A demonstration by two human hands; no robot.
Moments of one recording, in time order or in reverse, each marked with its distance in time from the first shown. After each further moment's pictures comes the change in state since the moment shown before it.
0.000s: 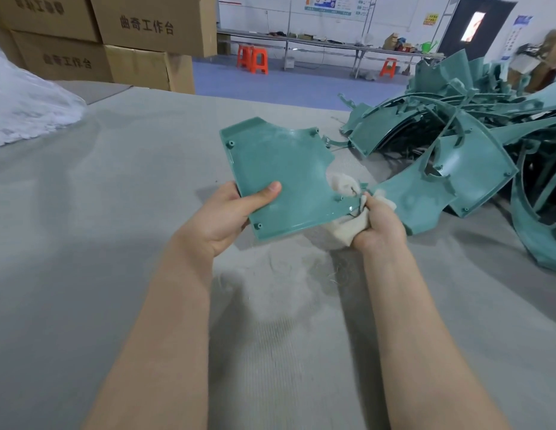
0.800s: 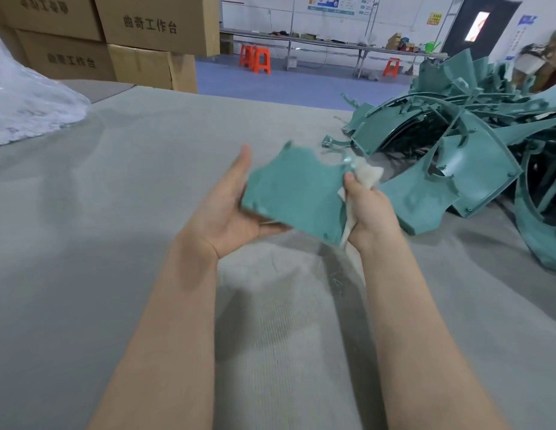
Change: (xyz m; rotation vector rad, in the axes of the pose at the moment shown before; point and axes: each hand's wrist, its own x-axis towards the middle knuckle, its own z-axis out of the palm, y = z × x) left_hand 0.000 0.007 0.002 -0.322 -0.047 -0.220; right_hand -0.031 0.003 0.016 -0.432 -0.210 -0.129
